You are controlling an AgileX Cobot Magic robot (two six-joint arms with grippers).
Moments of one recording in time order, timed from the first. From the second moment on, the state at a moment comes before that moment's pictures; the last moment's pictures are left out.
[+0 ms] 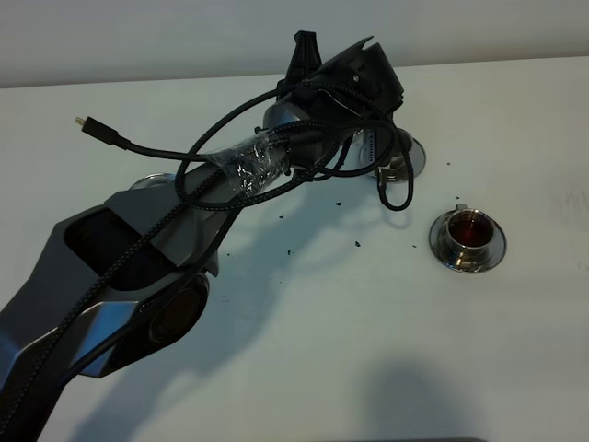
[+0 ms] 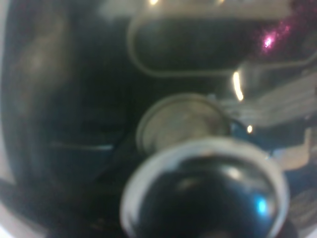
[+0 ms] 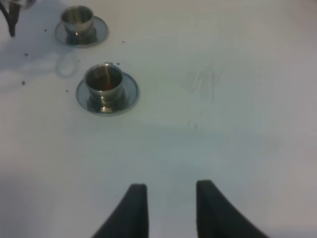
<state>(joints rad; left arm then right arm) -0.75 2.54 -2.33 0.80 1.18 0.58 0.01 -0.01 -0.49 0.10 1.07 -0.14</state>
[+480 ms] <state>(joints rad) -0.76 2.54 -2.33 0.85 1.17 0.55 0.01 -0.01 -0.49 0.10 1.07 -0.14</state>
